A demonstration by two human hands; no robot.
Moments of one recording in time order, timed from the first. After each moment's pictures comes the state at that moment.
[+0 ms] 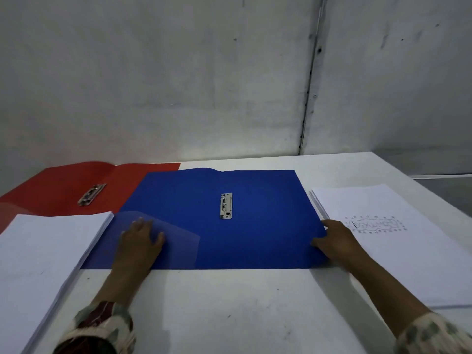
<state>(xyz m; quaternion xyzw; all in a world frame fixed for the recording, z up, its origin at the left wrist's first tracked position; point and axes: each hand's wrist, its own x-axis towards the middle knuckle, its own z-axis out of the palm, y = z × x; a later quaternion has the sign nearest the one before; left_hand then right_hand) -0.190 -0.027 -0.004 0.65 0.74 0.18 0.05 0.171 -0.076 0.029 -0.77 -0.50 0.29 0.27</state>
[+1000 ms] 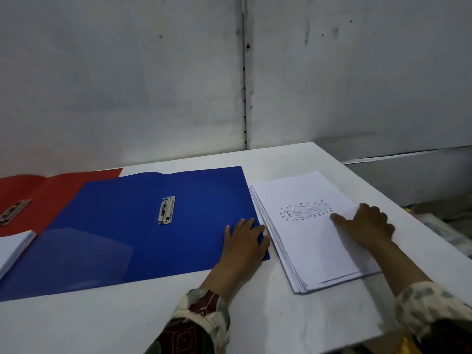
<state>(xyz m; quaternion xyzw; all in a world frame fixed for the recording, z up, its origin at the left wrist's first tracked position) 0.113 -0.070 -0.008 0.84 0.50 0.08 0.20 0.357 -0.112 0.015 -0.91 -0.36 0.10 0.19</state>
